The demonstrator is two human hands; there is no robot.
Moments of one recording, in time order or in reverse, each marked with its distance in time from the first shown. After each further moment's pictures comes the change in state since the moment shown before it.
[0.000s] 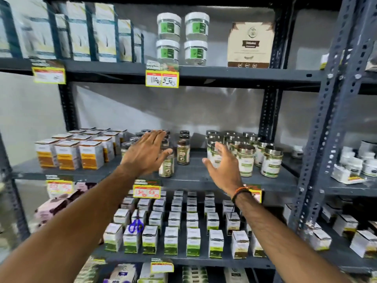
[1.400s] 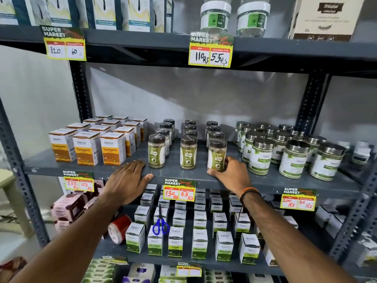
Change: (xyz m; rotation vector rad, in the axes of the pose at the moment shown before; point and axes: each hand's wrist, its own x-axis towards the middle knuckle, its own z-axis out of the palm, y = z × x) left_hand -0.089 -0.170 0.110 -0.007 -0.239 -0.215; right_hand 0.024 0.007 0.132 -0.219 -0.230 0.258
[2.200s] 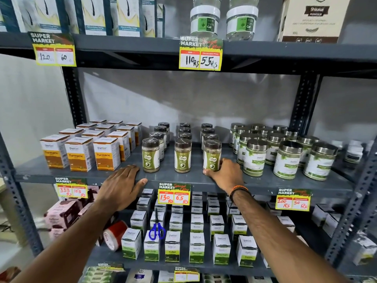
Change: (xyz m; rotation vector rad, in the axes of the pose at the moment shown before) left_hand 0.000 0.000 0.003 0.013 0.018 -0.009; right_hand 0.008 -0.007 0.004 -0.062 0.016 0.122
